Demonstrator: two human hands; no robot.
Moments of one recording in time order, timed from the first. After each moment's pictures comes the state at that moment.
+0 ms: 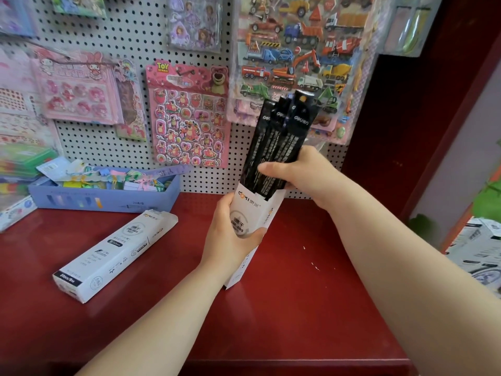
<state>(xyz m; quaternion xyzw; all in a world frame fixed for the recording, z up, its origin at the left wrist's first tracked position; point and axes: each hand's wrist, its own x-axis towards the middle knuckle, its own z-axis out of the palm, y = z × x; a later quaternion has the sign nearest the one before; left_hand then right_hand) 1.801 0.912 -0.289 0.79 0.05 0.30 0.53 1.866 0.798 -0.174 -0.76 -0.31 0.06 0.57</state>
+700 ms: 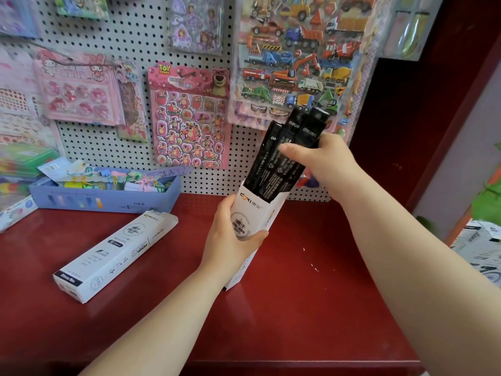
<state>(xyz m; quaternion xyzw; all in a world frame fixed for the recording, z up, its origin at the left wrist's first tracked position) 1.800 0.912 -0.291 0.79 0.05 0.30 0.53 1.866 0.785 -0.160 -0.76 -0.28 -0.04 0.58</state>
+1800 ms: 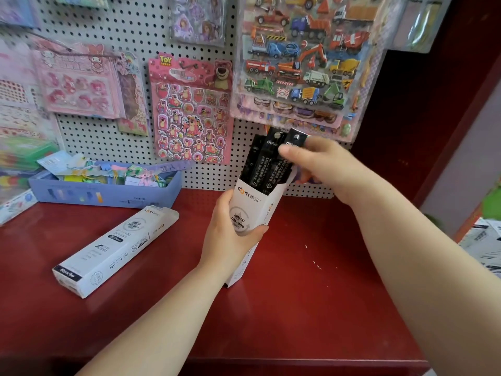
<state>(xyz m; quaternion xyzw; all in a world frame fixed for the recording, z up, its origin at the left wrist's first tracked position) 1.803 0.915 -0.292 0.79 0.07 0.30 0.52 1.865 0.783 -0.165 -0.83 -0.27 0.03 0.49</state>
